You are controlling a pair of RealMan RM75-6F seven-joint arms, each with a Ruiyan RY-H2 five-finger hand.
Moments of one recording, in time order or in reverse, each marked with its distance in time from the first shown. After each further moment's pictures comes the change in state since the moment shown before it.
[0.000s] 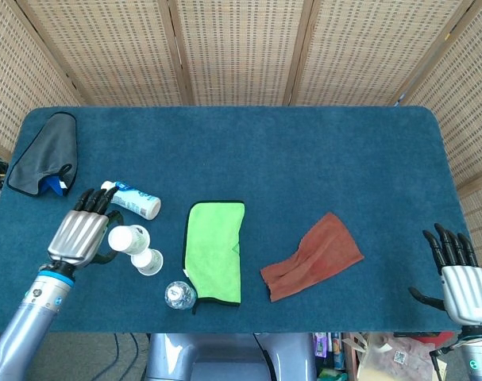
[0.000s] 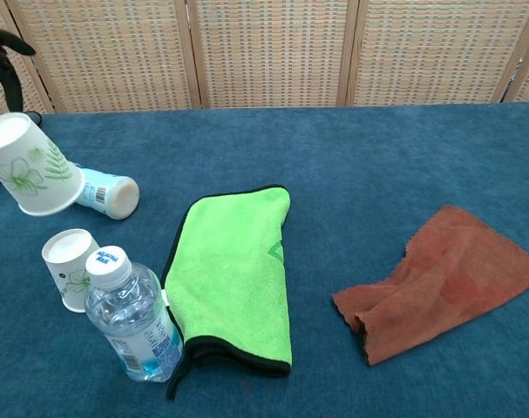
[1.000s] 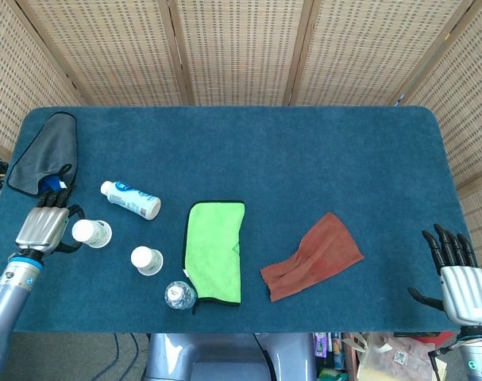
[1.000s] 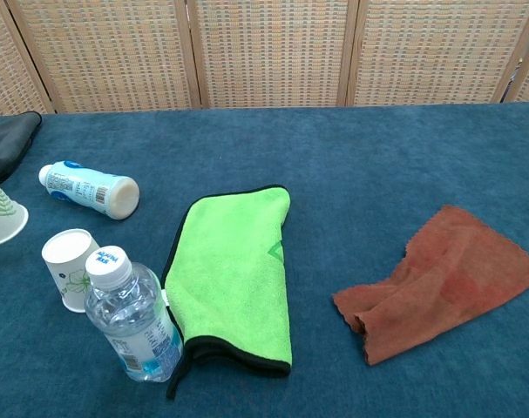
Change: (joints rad) left arm 0.083 -0.141 0.059 0.514 0.092 -0.192 -0.318; right arm -0.001 -0.004 0.000 -0.006 0.002 0.001 -0.020
